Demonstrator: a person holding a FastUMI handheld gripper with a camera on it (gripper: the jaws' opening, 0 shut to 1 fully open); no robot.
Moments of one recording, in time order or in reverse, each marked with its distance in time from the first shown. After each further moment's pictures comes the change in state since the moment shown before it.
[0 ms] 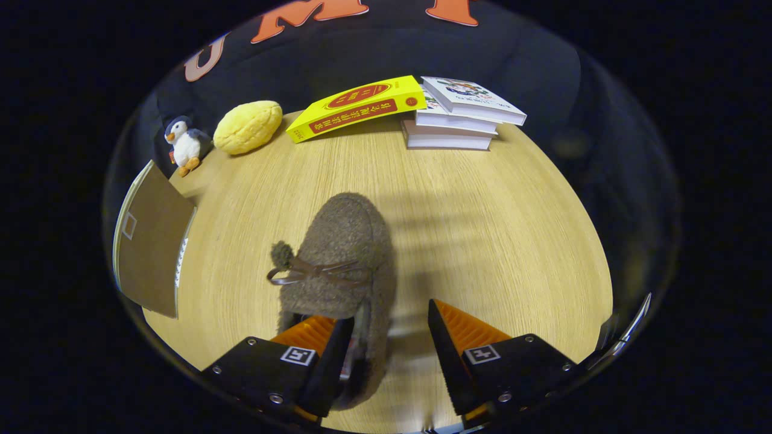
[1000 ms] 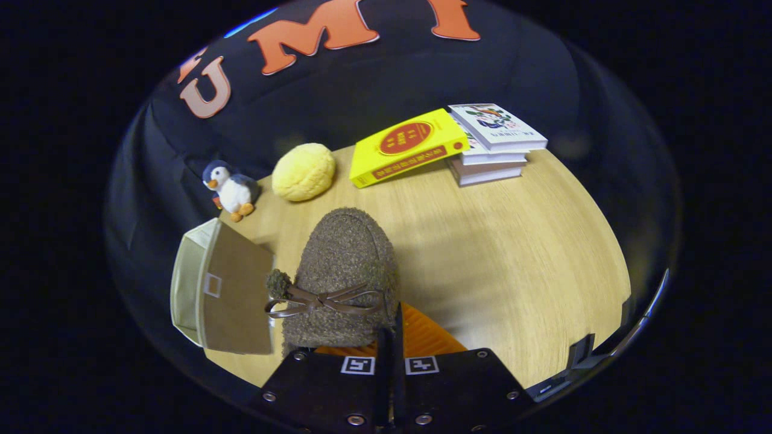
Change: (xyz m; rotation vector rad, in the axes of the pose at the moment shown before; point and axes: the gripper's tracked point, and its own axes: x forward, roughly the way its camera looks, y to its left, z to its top) arm -0.130 0.145 0.071 0.126 -0.042 0.225
